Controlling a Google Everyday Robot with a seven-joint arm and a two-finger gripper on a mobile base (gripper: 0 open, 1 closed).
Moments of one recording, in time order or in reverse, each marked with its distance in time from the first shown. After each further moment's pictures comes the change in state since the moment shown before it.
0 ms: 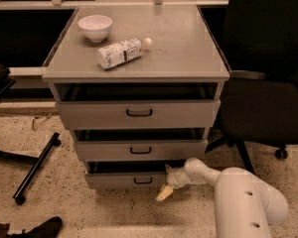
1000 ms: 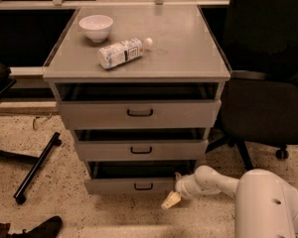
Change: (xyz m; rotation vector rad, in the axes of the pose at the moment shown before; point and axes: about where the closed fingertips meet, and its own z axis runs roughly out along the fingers) arm 0.021 0.041 -0.045 -0.002 0.005 0.190
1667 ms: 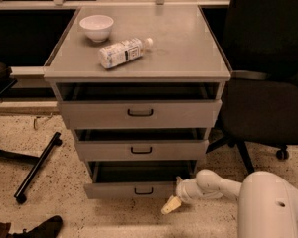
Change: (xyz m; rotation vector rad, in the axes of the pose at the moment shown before) arm 0.014 0.020 -0.002 -0.041 0.006 0.058
